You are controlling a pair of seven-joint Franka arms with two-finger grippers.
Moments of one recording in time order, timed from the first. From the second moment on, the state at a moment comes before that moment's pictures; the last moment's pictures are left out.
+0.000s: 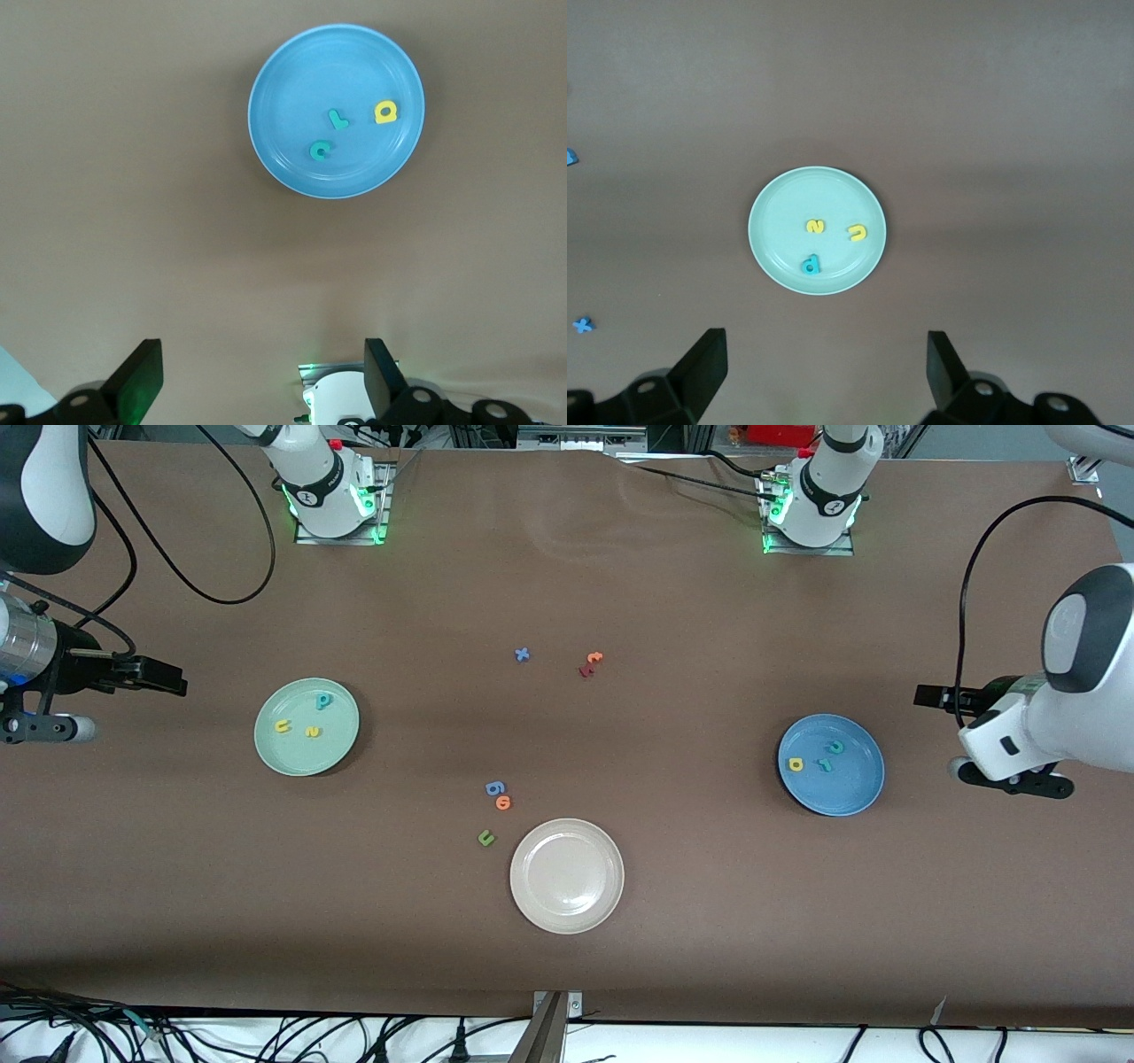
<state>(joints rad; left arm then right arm) 0.01 0.44 -0.04 -1.29 0.12 1.28 0.14 0.12 0.21 -0.14 -1.50 0.01 1.56 -0.01</state>
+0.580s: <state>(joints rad) 0.01 0.21 -0.03 -1.39 0.06 1.49 0.14 0.10 0.17 -0.12 -1.55 0.00 1.59 -0.01</state>
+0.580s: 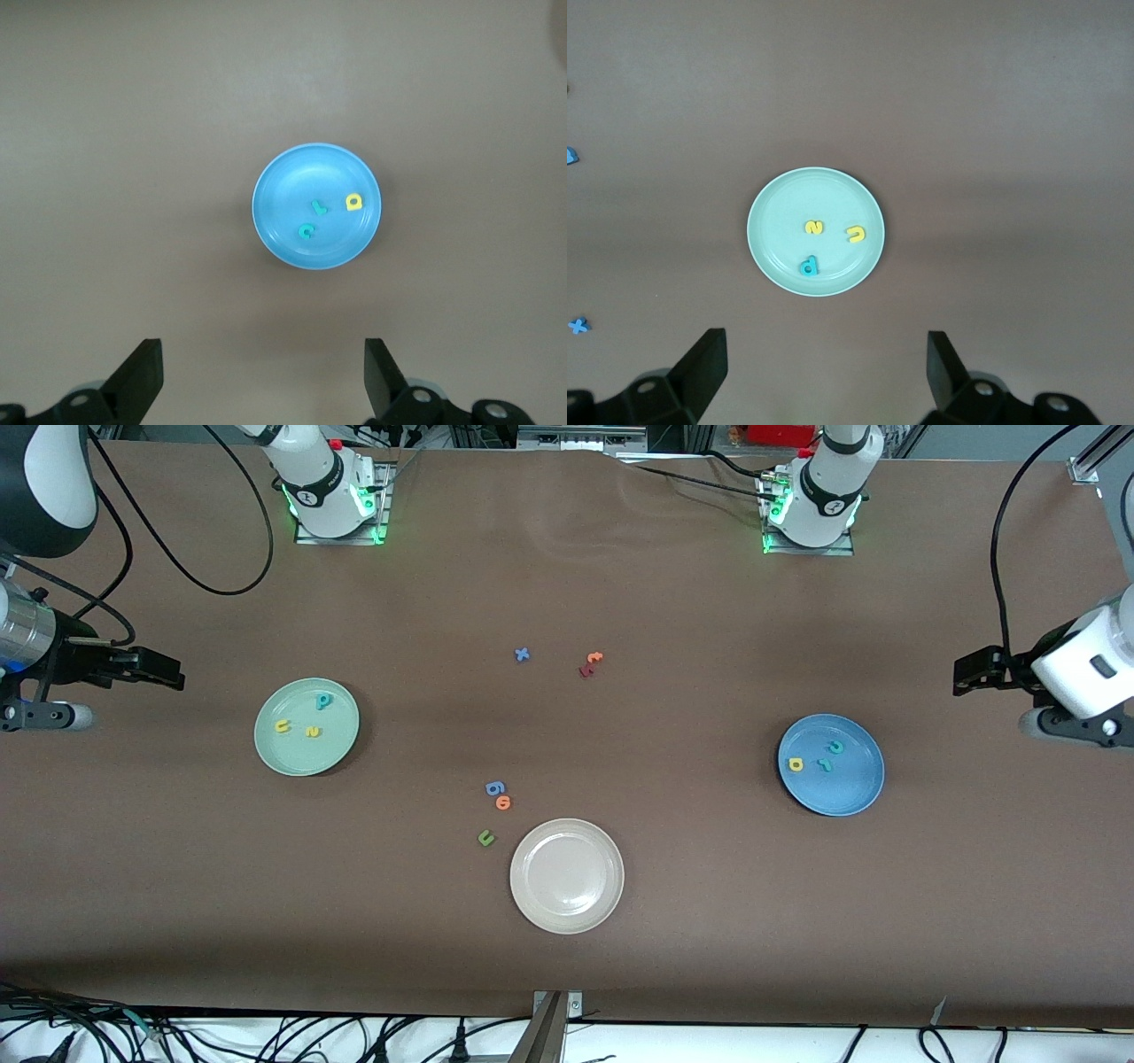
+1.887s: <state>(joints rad) -0.03 -0.02 -0.01 -1.64 0.03 1.62 -0.02 0.09 0.17 -0.12 -1.55 -0.02 1.59 0.00</state>
